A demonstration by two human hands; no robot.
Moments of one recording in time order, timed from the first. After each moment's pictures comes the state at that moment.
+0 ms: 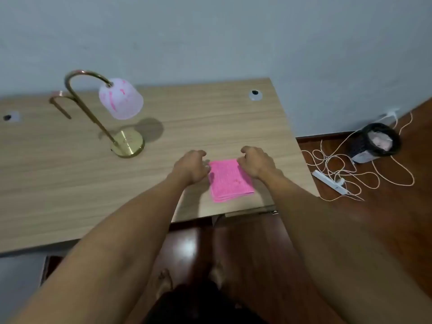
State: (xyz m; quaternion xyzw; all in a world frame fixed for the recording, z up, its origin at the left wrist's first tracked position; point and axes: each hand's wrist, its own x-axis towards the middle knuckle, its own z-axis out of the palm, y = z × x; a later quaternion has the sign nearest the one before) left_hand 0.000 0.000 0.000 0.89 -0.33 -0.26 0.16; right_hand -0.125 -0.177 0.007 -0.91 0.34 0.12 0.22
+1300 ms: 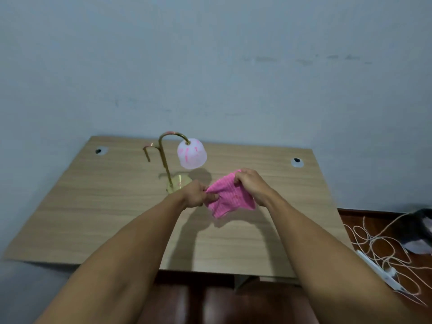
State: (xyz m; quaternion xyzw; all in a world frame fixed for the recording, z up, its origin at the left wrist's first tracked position) left_hand 0.089 0.100 0.080 0.82 -0.22 -0.37 0.37; right_hand 0.003 -0.087 0.106 -0.79 0.25 -0.01 0.56
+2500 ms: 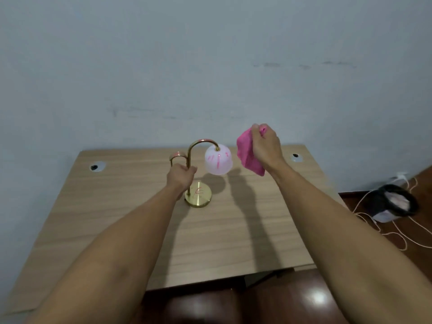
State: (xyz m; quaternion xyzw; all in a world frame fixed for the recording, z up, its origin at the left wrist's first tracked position) left_hand 0.211 0.195 0.085 0.82 -0.04 -0.22 0.52; right_hand 0.090 -0.003 0.188 -0.79 0.34 -0.26 0.44
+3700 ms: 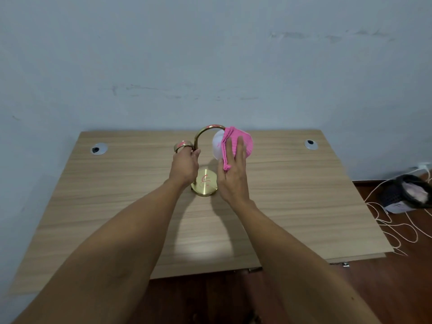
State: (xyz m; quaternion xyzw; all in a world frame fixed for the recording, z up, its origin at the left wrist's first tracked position) left_hand 0.221 0.185 0.065 0.86 -0.17 -0.10 0.47; right_hand 0.109 0.082 0.047 -0.87 0.22 -0.27 0.36
